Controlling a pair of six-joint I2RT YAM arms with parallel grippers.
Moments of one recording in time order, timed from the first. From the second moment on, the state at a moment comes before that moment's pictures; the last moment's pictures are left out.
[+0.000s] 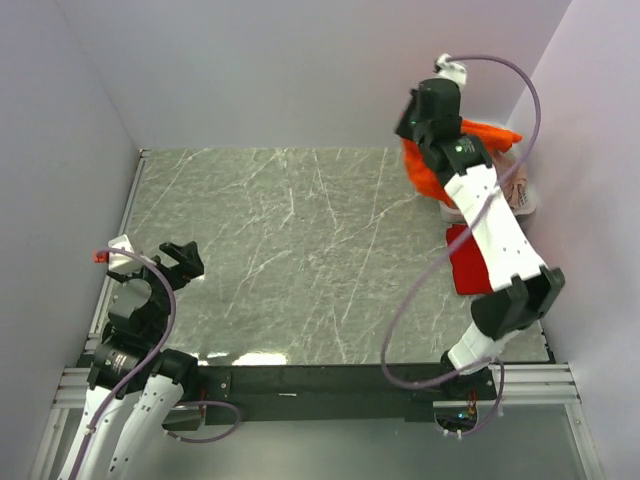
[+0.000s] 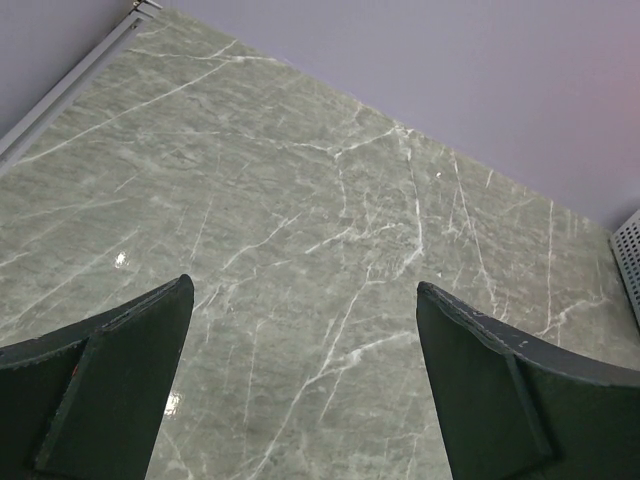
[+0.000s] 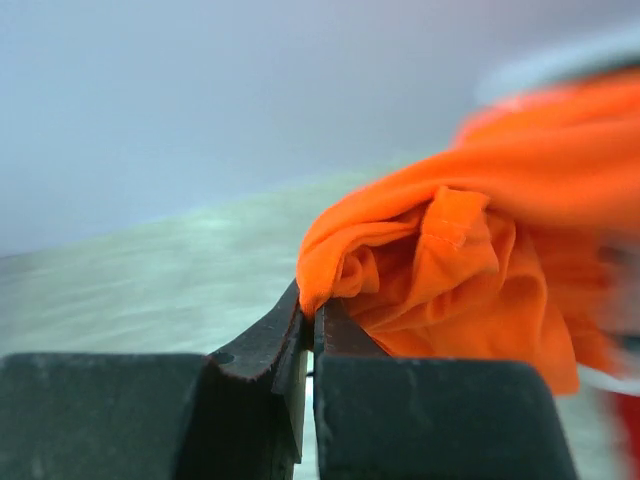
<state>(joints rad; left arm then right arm) -0.30 0.27 0.61 -0.45 -0.44 -0.47 0.28 1.66 1.87 -0.56 0.34 0.41</state>
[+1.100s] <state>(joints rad) -0.29 0.69 0.53 -0.54 -0.23 -0.94 0.65 1.57 1.13 -0.36 -0.02 0.39</state>
